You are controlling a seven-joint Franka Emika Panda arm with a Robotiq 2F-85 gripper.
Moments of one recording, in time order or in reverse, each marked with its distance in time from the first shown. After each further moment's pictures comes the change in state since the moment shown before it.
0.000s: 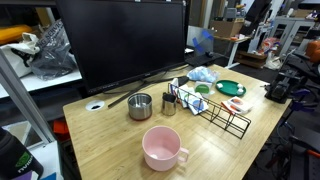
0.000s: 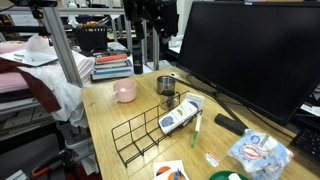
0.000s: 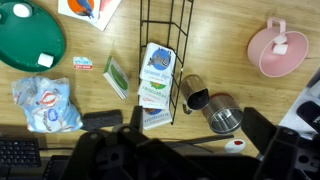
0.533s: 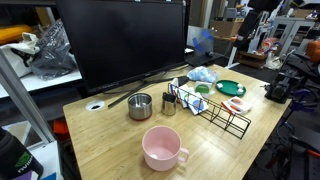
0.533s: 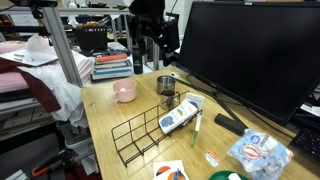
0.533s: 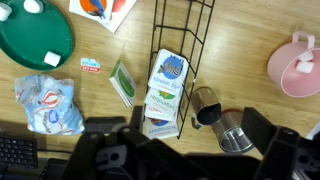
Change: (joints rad) arm -0.001 0.068 0.033 -0.032 -0.076 0.078 0.000
